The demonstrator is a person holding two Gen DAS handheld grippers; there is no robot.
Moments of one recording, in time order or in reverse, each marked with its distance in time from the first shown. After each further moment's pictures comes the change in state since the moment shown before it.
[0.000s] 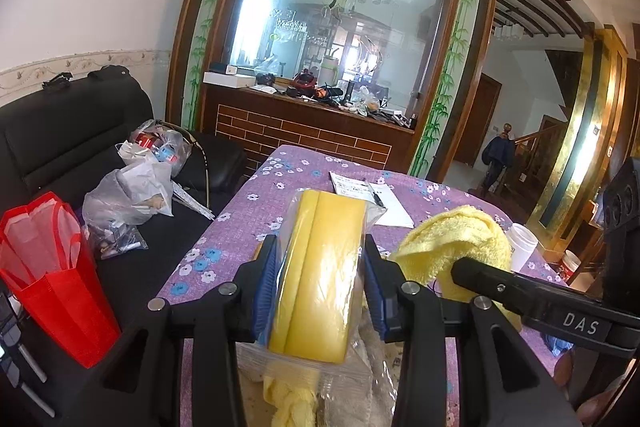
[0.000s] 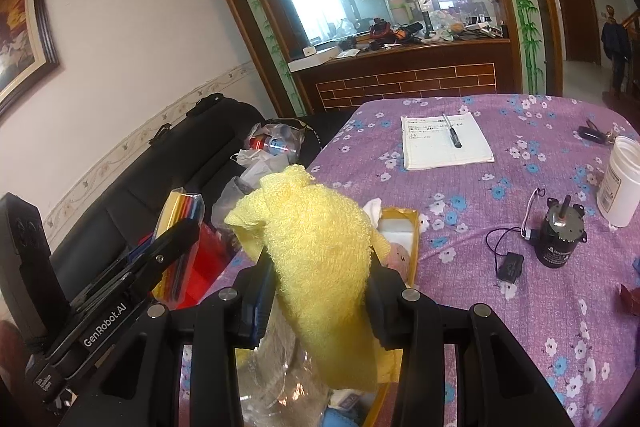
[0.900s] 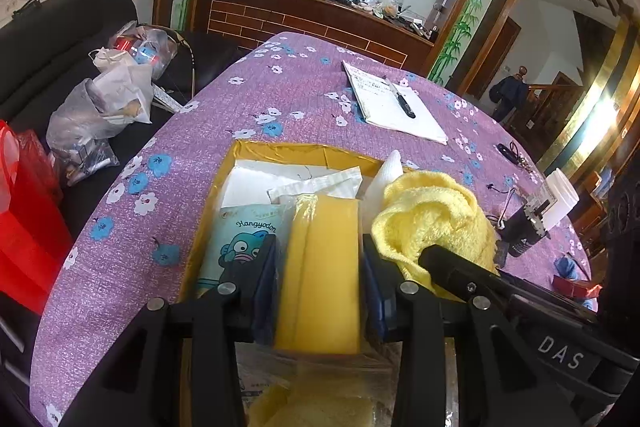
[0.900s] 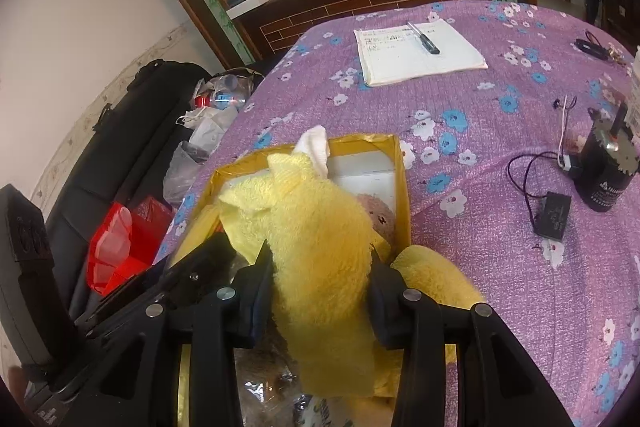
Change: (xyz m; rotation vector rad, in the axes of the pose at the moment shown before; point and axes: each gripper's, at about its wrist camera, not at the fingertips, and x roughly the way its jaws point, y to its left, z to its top) left arm 0.133 0.012 -0.045 -0.056 0.356 -0.013; right arm 0.118 -0.048 -0.029 0.149 0.201 -0.103
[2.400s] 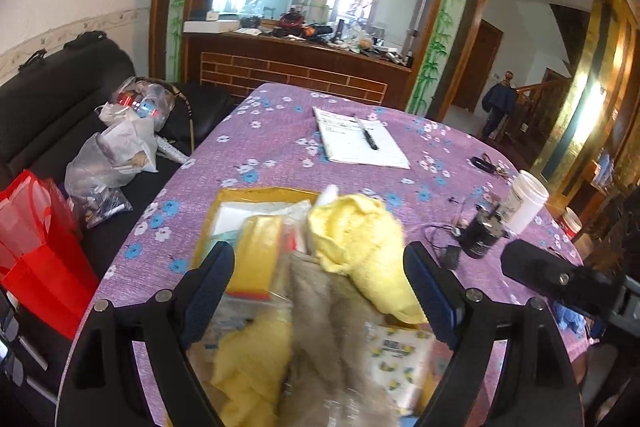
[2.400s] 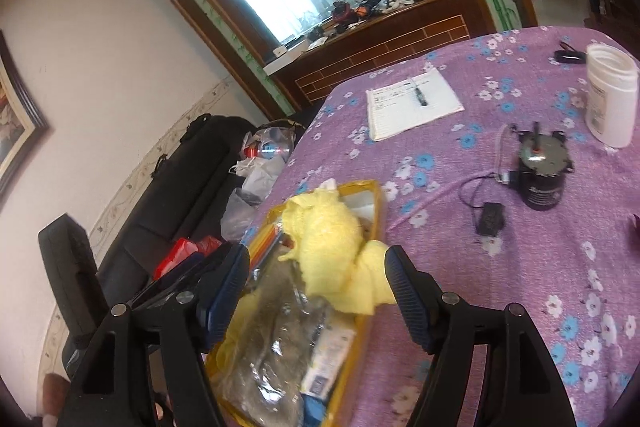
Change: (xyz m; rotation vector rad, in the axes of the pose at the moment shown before) left arm -0.081 -0.060 -0.007 0.109 -0.139 0.022; right arm -0.133 -0.050 -0.016 0.076 -0.183 0.185
